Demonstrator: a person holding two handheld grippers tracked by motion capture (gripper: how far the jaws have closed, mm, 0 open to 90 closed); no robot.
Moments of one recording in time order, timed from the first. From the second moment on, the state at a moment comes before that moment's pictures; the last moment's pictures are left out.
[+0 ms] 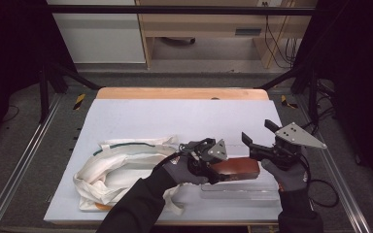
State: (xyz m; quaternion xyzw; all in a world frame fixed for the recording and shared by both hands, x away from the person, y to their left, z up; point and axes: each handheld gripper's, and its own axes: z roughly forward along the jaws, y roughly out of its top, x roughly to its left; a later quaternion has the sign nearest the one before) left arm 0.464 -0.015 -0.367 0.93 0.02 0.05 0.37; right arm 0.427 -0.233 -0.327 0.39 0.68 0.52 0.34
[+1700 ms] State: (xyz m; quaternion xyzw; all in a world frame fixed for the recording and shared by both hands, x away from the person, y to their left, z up) left arm 0.467 -0.049 -0.413 0.93 0.00 0.01 0.36; right arm 0.436 -0.252 -0.344 0.42 0.67 0.50 0.35
